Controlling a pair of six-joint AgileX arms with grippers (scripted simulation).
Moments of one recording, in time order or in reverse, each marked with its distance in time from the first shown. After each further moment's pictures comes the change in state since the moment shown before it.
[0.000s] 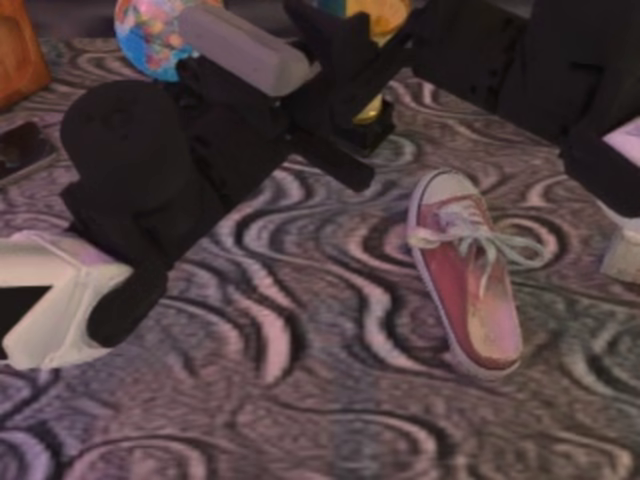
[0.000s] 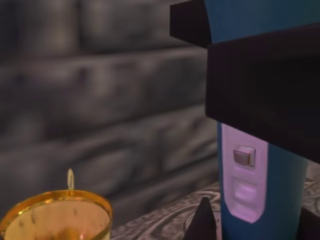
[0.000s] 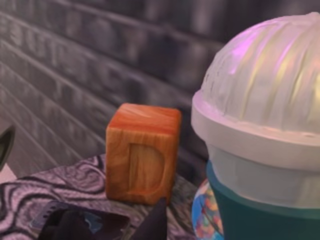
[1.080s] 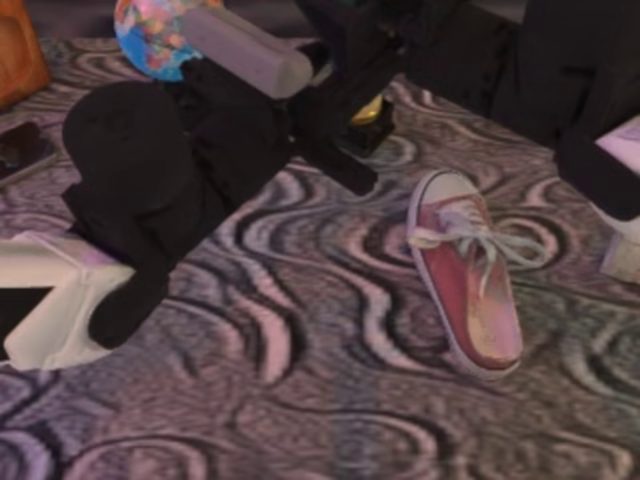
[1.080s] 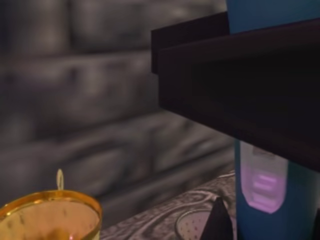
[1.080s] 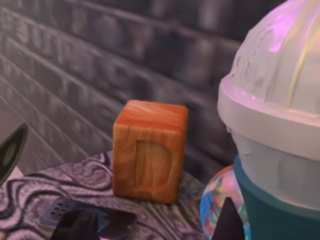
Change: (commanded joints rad) left arm 0.000 0.000 0.000 0.000 0.000 0.000; right arm 0.000 0.000 0.000 0.000 0.000 0.000
